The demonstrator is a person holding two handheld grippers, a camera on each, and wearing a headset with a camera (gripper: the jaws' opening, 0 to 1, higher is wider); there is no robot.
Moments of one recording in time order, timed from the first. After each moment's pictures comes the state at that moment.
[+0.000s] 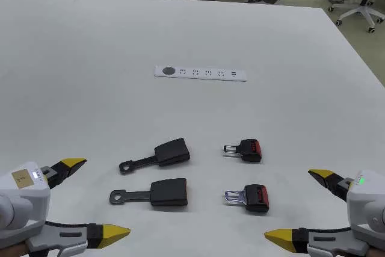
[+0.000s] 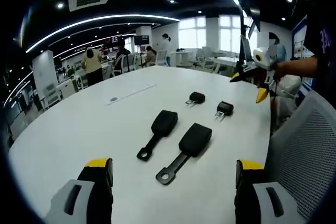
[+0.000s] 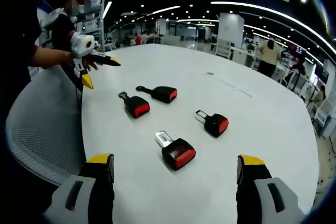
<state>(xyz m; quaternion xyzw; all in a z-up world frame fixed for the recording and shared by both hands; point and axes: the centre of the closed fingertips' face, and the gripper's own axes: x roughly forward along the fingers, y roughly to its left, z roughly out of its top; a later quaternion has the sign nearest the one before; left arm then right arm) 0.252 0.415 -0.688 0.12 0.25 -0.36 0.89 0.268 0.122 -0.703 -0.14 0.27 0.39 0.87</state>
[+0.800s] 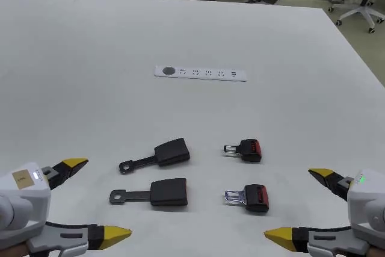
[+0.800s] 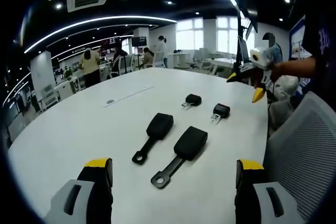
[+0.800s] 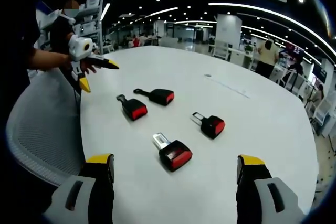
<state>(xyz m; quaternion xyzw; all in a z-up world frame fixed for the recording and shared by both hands) 0.252 0.416 -0.688 0.11 0.24 -0.37 0.89 0.268 0.122 -0.700 -0.14 0.27 0.39 0.87</state>
